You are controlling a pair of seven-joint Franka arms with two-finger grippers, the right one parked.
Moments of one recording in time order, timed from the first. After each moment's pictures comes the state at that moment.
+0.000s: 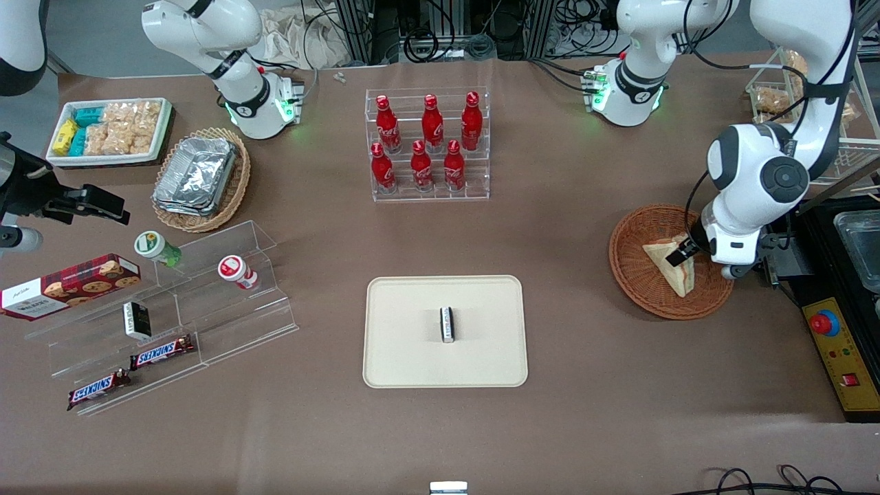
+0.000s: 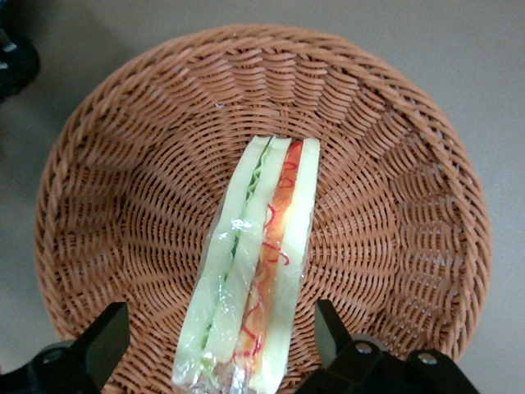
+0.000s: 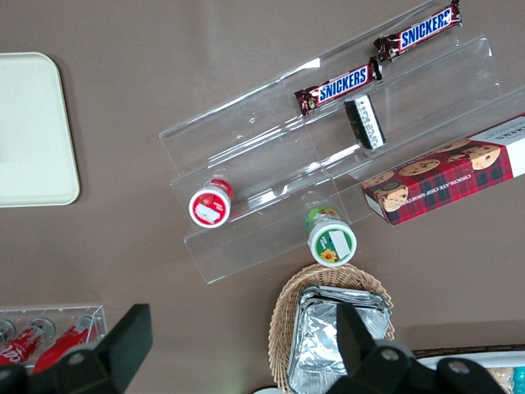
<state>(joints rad) 0.13 0.11 -0.11 -2.39 0.10 2.46 -0.71</state>
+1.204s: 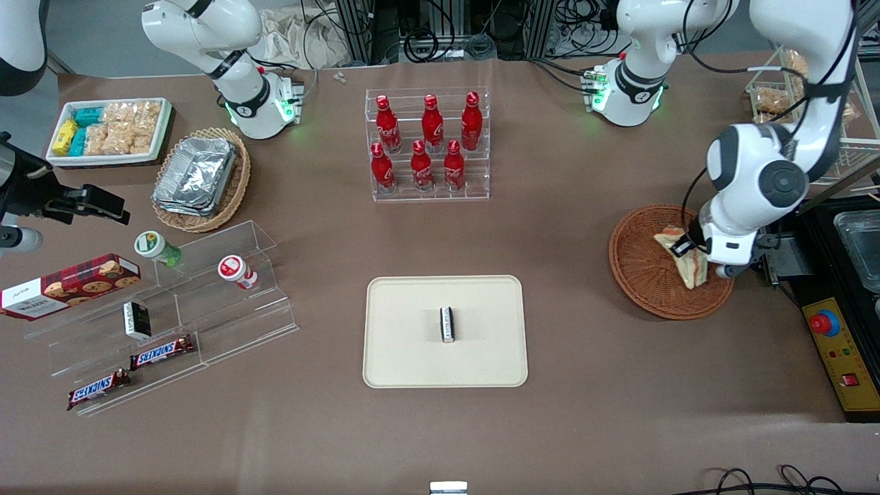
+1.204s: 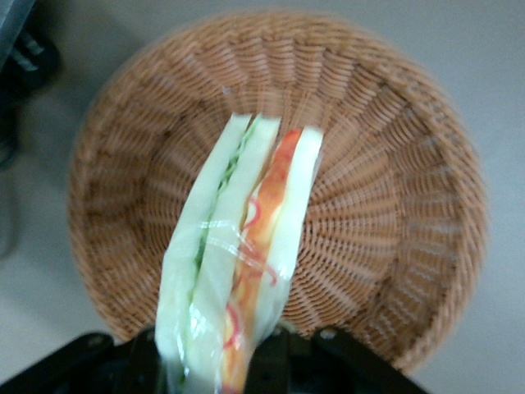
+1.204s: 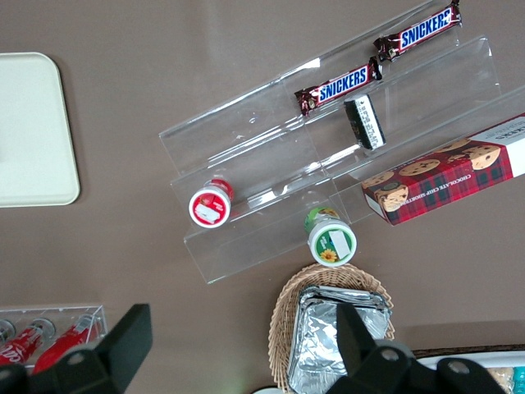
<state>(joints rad) 0.13 0.06 -0.14 -2.27 0.10 2.19 -0.66</state>
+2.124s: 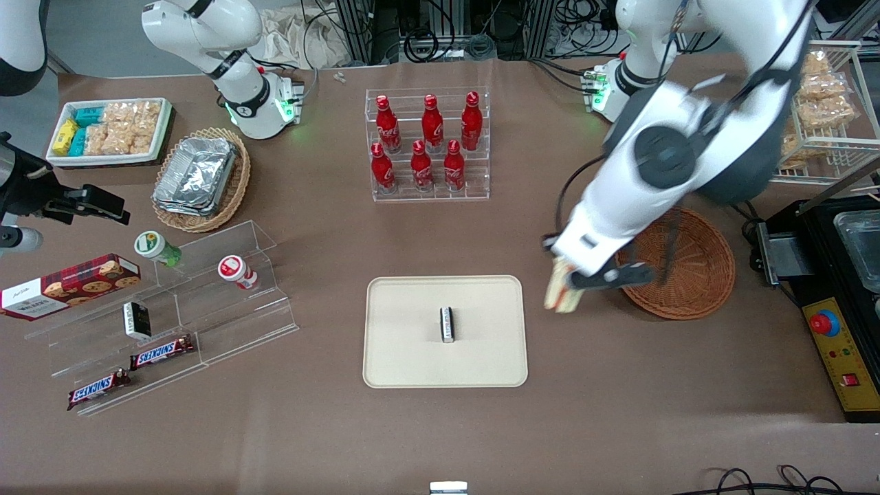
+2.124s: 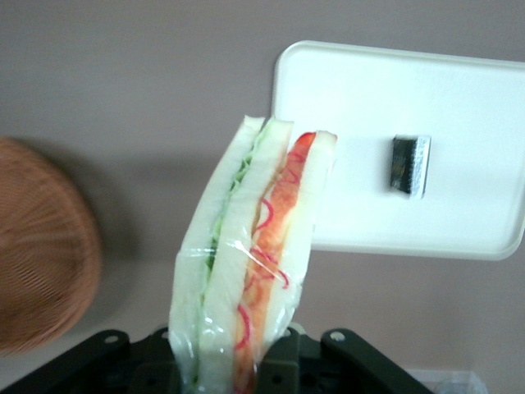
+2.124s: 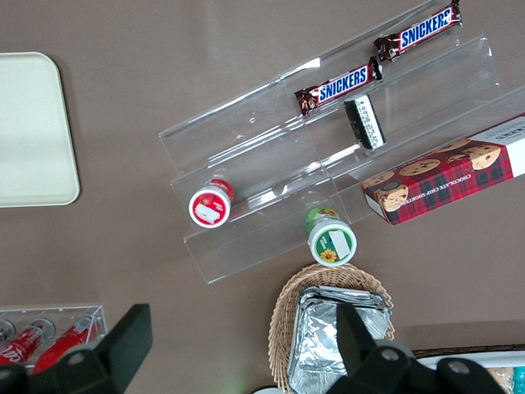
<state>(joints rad) -0.06 0.47 -0.56 -1.50 0.20 1.88 -0.72</state>
